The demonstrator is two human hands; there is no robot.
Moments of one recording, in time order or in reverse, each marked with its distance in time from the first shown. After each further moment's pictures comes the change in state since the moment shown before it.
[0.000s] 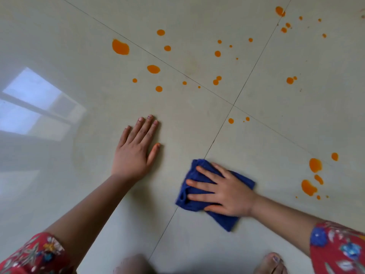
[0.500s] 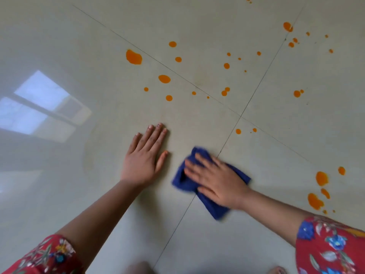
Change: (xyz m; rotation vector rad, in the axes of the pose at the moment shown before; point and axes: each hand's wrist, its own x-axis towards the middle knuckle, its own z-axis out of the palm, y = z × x) left_hand 0.001 -0.001 0.000 0.000 -0.006 0.001; right_hand 0.050 0.018 -0.004 -0.042 0.017 0.181
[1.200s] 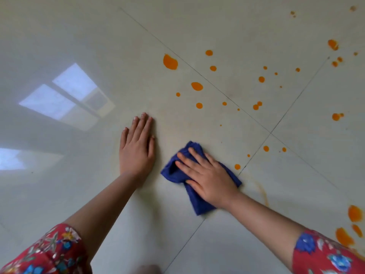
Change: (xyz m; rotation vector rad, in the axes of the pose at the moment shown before) left_hand -0.003 -0.050 -0.020 -0.177 0.202 -0.403; right_hand 0.086 -0.029 -0.009 0.094 0.077 0.010
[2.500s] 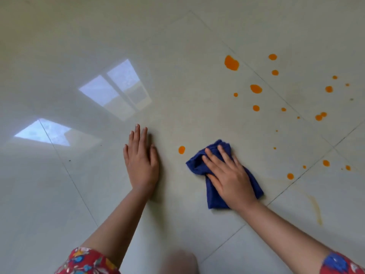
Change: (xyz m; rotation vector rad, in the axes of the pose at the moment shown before) left_hand -0.070 -0.089 -0.030 -0.140 0.268 -0.387; right_hand 0.042 -0.062 0.018 0.118 0.255 0.025
